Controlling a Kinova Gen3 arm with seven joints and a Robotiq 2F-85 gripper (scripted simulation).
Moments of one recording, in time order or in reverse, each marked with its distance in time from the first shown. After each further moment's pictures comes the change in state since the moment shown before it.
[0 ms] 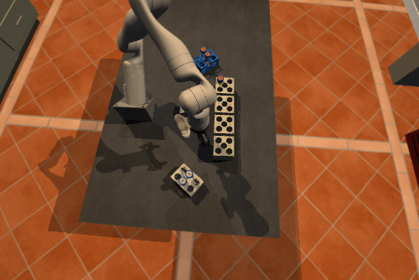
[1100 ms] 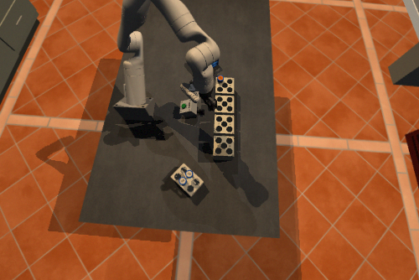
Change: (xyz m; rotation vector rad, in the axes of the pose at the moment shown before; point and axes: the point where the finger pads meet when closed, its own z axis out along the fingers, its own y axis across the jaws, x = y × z) arm -0.076 0.124 -0.001 0.007 -0.010 -0.281
